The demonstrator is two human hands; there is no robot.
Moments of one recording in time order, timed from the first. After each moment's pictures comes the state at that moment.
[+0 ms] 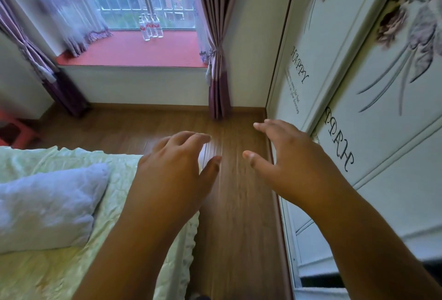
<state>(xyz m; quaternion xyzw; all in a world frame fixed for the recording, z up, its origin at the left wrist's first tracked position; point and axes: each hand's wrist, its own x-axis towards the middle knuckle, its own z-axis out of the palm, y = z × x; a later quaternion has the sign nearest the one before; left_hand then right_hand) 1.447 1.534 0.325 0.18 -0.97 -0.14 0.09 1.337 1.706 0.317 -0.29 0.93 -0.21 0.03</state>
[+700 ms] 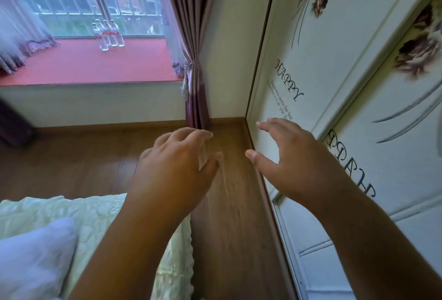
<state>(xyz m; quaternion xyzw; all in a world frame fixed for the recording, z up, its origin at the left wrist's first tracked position) 1.284 1.371 0.320 0.09 -0.98 -0.17 0.05 1.212 1.568 0.326 -0.21 0.96 -0.18 0.00</state>
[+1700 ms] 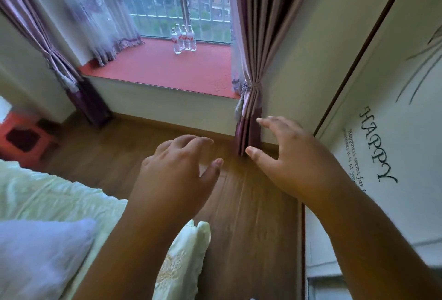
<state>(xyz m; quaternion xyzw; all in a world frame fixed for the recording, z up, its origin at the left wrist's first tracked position) 1.055 1.315 0.323 0.29 -0.95 -0.13 0.07 0.902 1.461 0.319 -0.37 0.90 -0.22 0.06</state>
